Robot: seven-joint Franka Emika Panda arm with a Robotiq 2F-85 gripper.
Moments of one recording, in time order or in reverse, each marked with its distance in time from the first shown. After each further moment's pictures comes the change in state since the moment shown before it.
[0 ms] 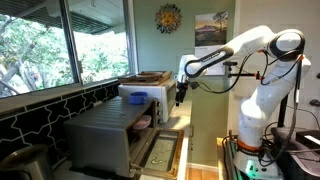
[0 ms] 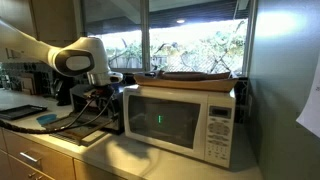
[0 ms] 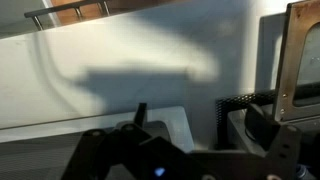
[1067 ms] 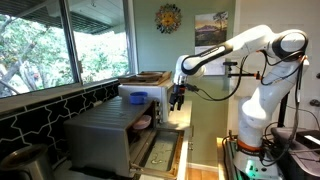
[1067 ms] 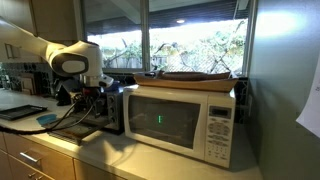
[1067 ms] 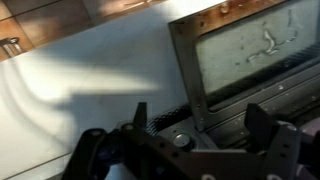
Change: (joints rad) arm 0.091 0.000 0.075 -0.002 0.314 -0.089 0.149
